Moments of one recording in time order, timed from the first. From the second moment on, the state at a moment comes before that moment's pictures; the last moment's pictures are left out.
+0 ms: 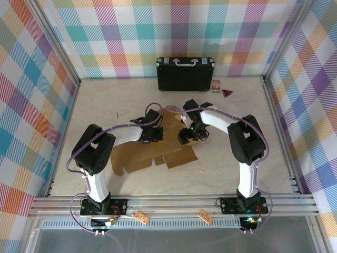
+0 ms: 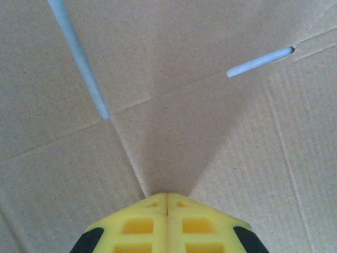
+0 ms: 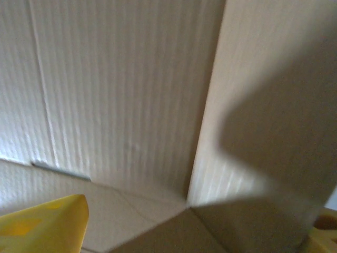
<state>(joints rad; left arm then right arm) -0.57 1.84 1.06 -0.33 0.01 -0.57 0.57 1.95 1.37 -0.92 -0.19 0.10</state>
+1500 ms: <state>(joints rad) -0.41 1.85 1.60 -0.90 -0.05 -0.34 0.48 1.77 1.22 -0.58 -0.24 0.25</state>
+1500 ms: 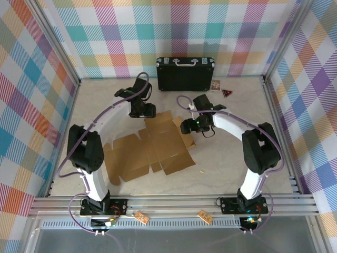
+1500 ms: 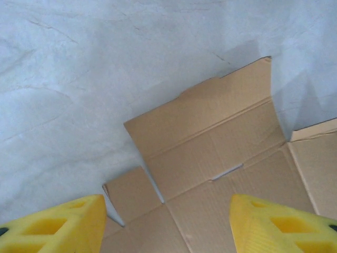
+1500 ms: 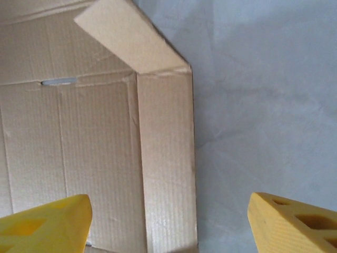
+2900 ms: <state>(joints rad) -0.30 2.08 1.53 -0.93 0.14 -0.09 0.51 1.58 1.07 -0.44 -0.35 0.38</state>
